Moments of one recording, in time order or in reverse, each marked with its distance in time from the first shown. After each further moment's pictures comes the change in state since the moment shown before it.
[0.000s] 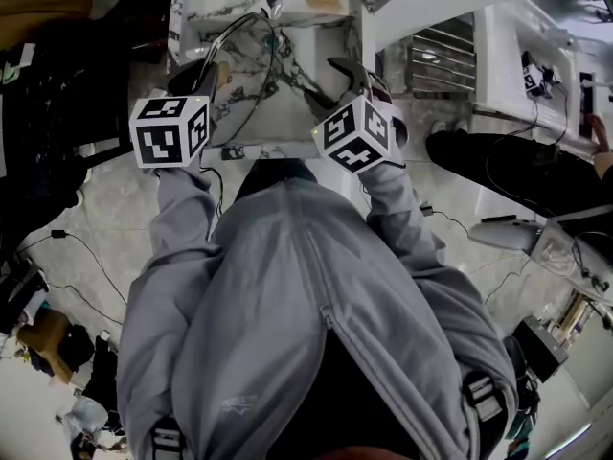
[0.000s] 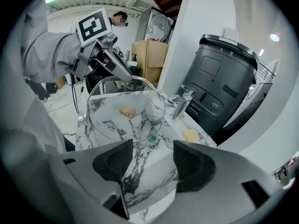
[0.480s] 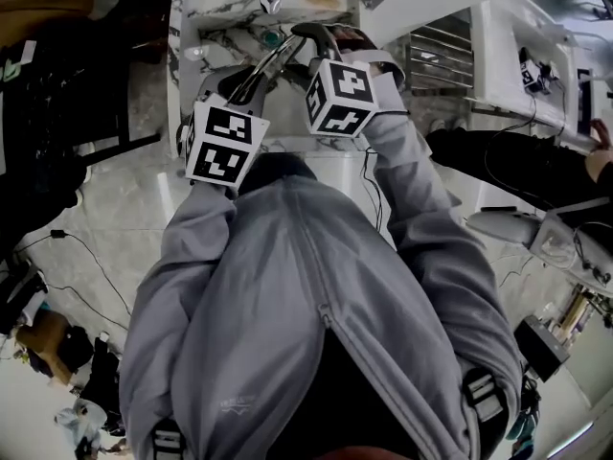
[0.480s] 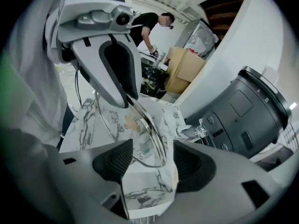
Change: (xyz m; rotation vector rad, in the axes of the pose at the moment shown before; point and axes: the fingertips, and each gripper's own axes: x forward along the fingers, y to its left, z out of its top) left arm 0.001 -0.092 -0.003 0.316 0.003 -0.074; right arm 0.016 -0.003 0.054 -0.480 -0.050 0.091
